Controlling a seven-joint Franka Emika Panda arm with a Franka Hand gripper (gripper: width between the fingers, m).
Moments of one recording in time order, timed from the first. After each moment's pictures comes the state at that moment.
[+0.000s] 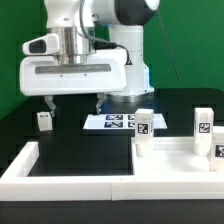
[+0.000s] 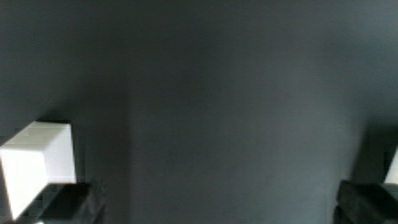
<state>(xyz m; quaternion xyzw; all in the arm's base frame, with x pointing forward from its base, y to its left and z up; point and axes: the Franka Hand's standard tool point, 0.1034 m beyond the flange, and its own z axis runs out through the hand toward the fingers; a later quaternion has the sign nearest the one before) 0.480 -0.127 0.076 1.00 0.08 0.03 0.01</state>
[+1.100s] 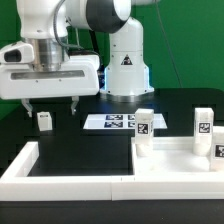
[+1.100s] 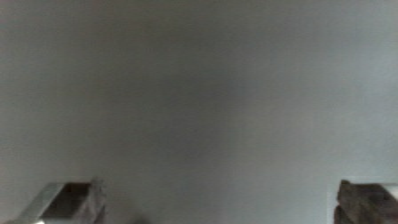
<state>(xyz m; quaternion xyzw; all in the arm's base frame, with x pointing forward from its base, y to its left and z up) 0.436 -0.181 0.059 0.99 0.08 -0.08 0.00</state>
